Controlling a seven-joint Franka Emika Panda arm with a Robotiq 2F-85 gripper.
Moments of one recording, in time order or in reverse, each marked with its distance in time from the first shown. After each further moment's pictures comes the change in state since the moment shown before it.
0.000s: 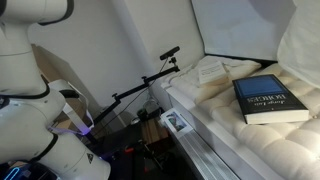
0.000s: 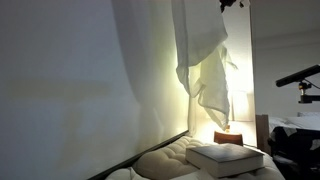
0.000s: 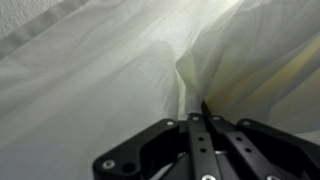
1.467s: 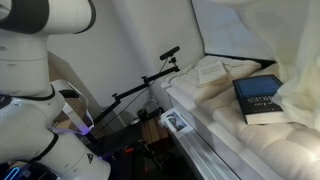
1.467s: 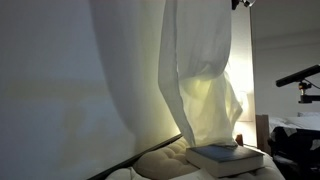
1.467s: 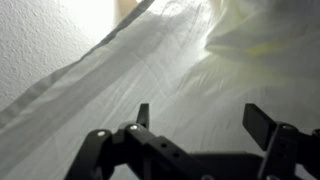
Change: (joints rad) arm 0.026 0.158 -0.014 0.310 0.071 -0.512 0.113
